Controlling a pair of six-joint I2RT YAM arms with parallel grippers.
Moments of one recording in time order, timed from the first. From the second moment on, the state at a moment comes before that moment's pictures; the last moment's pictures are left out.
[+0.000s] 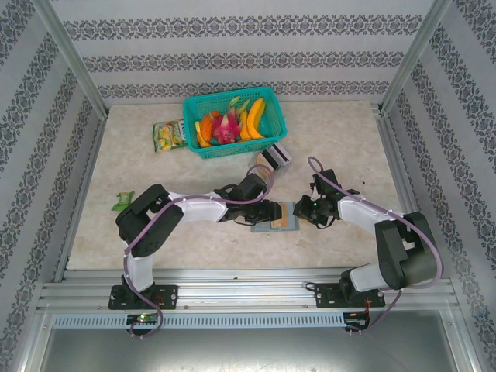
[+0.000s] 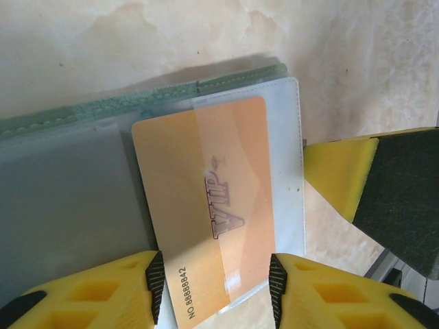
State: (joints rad) left arm -0.82 1.90 1.07 -0.03 0.34 -0.91; right arm 0.25 1.43 0.63 -0.39 -0.33 0.65
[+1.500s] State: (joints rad) left arm -0.84 1.87 1.12 -0.10 0.28 -0.87; right arm 0.25 1.33 0.63 -0.43 -0.27 0.64
